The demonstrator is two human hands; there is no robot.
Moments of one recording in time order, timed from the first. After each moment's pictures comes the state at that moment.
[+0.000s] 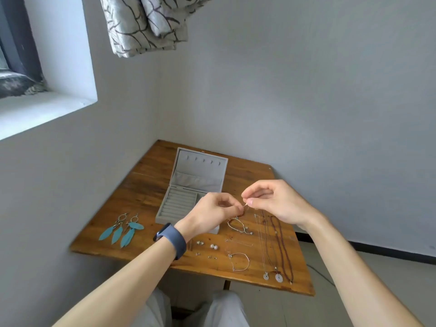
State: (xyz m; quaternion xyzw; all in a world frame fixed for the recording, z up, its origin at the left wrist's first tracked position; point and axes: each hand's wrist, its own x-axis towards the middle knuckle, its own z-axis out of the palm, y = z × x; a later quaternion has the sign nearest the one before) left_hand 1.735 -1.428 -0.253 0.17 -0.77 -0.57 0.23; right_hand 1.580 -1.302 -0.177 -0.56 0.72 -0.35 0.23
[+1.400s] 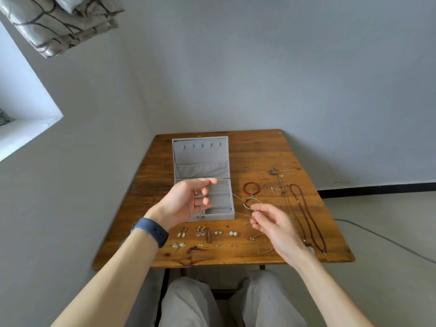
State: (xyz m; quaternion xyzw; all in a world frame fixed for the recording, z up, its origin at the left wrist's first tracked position) left_hand 1.754 -1.494 -0.265 0.28 -0.54 -0.78 0.12; right_hand 1.601 -1.296 -0.351 -0.28 0.64 -0.63 0.33
